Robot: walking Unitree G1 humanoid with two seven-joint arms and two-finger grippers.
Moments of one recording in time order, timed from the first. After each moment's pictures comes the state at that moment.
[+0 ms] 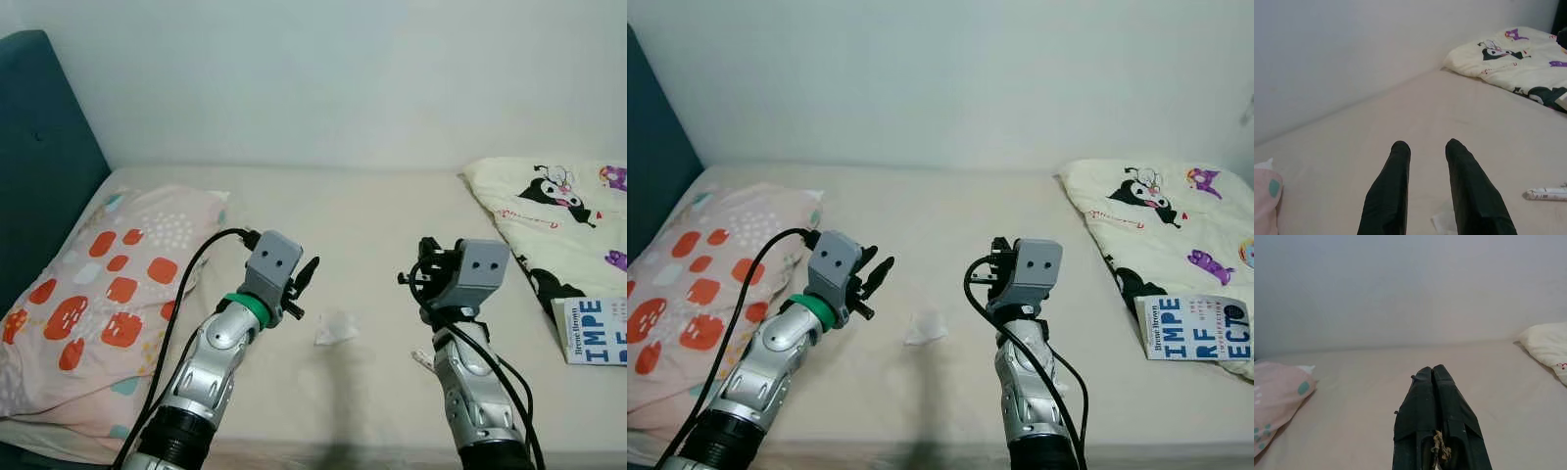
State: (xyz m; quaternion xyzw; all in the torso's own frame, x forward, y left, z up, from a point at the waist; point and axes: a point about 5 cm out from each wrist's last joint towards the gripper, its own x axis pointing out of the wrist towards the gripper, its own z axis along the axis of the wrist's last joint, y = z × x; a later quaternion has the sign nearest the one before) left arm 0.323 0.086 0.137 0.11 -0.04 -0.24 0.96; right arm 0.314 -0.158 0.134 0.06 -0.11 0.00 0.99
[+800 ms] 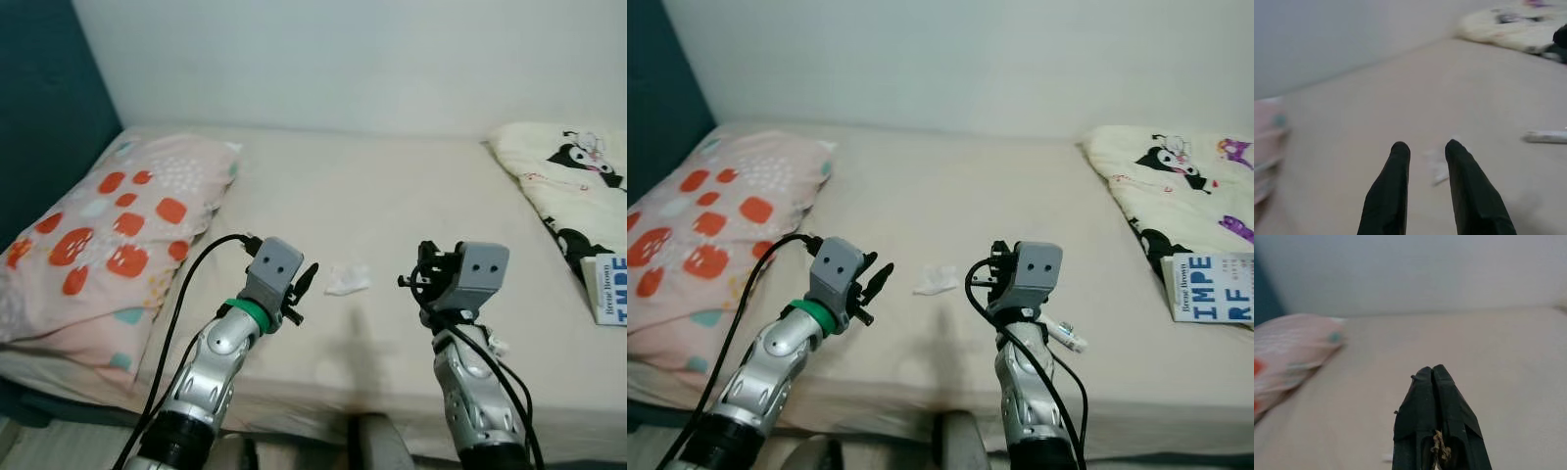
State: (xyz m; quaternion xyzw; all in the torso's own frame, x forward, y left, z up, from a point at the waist) left arm 0.321 0.085 0.135 0.11 -0.05 -0.24 0.96; right arm 0.316 -0.158 0.135 0.06 -0.11 0.01 0.99
